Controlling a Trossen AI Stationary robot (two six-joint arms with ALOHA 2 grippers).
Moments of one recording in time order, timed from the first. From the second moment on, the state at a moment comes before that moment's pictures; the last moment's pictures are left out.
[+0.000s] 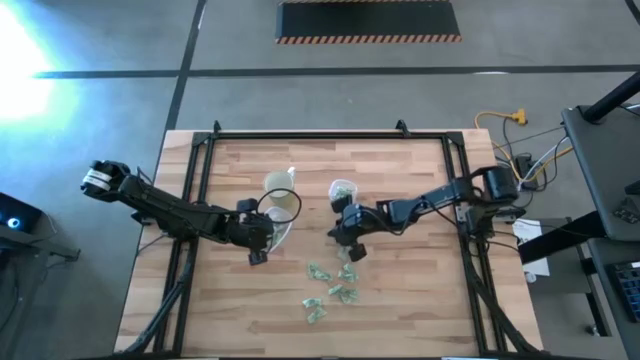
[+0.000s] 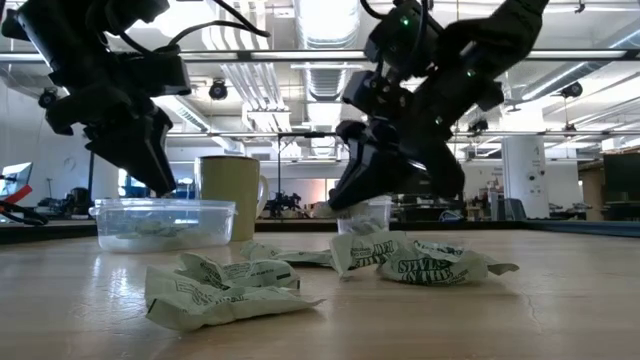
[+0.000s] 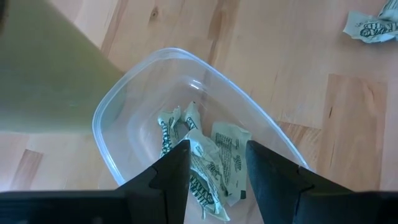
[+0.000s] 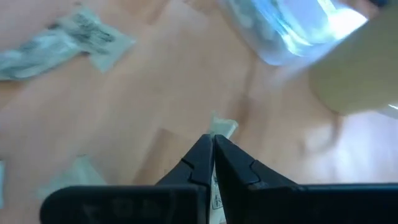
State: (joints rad) left arm -0.29 1.22 0.64 -0.46 -0.39 -0.41; right arm 0.05 1.81 0.89 0.18 0.03 -0.43
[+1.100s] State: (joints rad) left arm -0.29 1.22 0.64 -0.43 -0.39 -0.41; right arm -0.04 1.71 0.88 0.06 0.40 -0.43
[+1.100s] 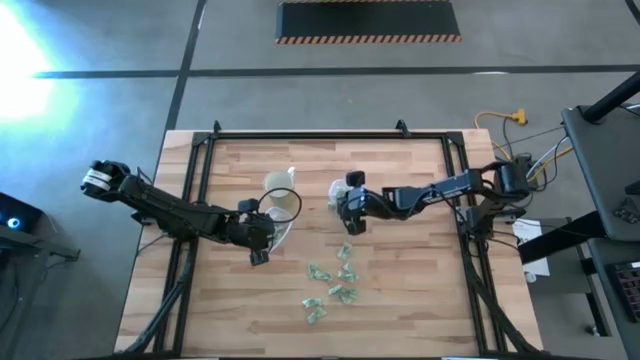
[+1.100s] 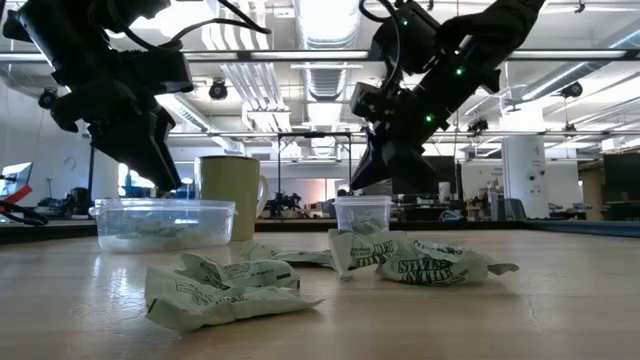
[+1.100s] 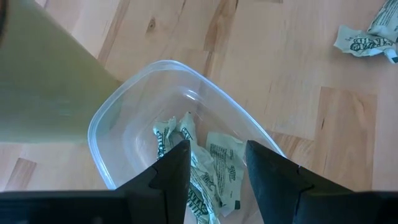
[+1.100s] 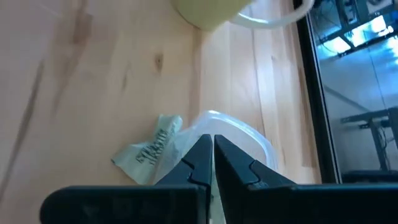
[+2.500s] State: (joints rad) left arm -0.29 1.22 0.63 -0.40 -0.39 -0.40; right arm -0.06 1.79 0.87 0.07 0.33 -0.37
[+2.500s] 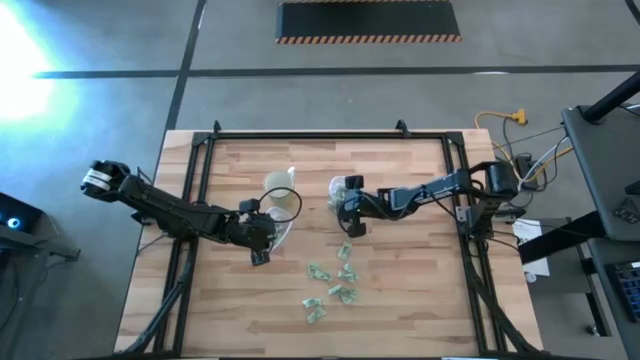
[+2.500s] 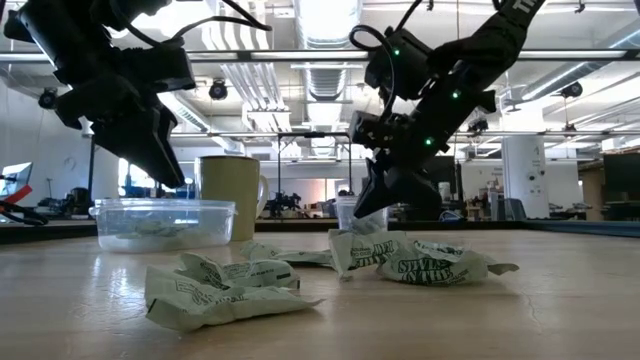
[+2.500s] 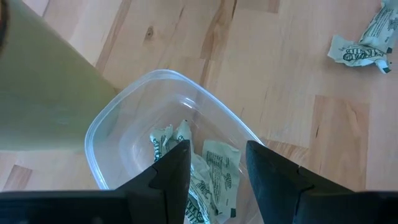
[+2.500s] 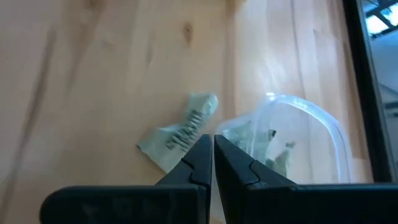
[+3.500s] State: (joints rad) left arm -0.29 1.22 0.63 -0.39 -0.39 -0.40; right arm -0.07 1.79 0.87 0.06 0.13 -0.29
